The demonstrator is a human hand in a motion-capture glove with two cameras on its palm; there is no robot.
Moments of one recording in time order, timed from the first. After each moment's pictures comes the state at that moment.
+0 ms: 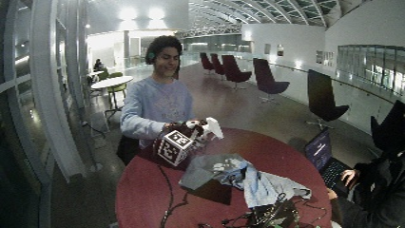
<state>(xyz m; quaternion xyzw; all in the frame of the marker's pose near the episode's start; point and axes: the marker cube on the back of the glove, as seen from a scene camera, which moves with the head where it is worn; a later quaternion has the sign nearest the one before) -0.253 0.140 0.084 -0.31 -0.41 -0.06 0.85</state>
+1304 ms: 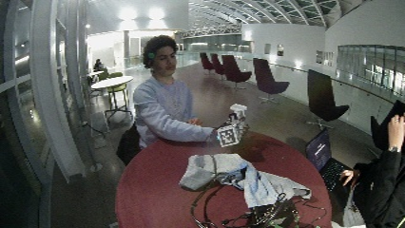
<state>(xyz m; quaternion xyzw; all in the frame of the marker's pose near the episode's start) -0.478 0.180 0.256 -0.17 -0.43 -0.38 0.80</state>
